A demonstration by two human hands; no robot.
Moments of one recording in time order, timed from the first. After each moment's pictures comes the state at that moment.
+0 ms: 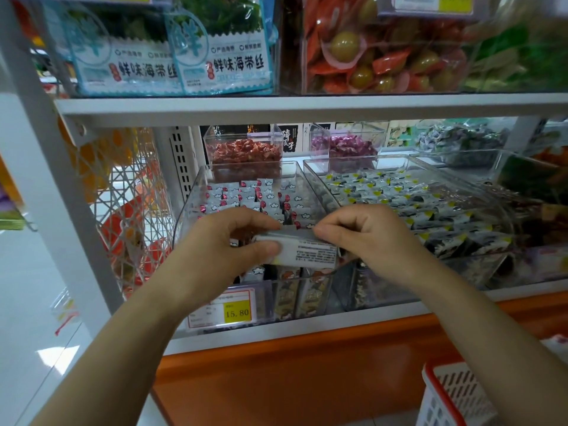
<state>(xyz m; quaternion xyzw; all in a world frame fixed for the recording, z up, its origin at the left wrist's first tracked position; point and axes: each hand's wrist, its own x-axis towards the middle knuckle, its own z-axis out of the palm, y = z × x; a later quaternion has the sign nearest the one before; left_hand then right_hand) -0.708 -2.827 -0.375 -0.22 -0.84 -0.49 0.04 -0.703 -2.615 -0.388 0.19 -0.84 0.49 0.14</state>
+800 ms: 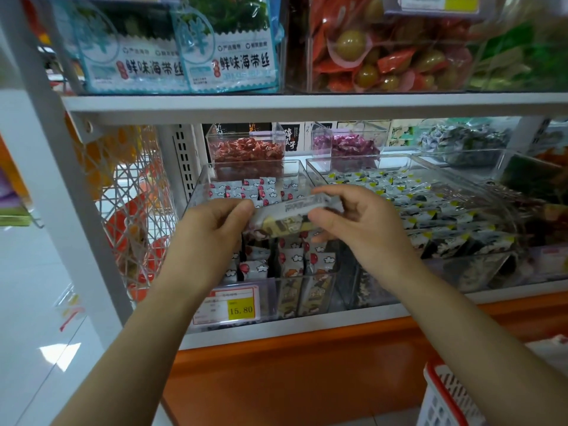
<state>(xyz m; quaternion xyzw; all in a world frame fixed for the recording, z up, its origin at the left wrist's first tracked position) -0.720 -2.827 -0.387 -0.14 -0.84 -0.50 0.17 -0.710 -2.632 -0.394 0.17 -0.75 0.61 0.19</state>
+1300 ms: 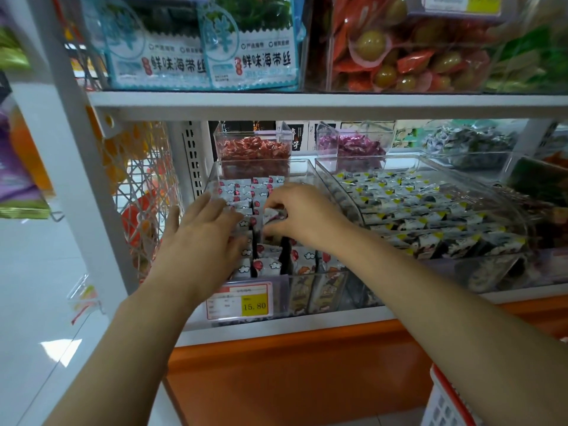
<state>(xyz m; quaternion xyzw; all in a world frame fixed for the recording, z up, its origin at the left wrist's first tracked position) -0.737 -2.859 -0.401 -0.15 -0.97 -0.10 0.18 -0.766 -2.690 -0.380 0.19 -0.95 0.18 0.14</state>
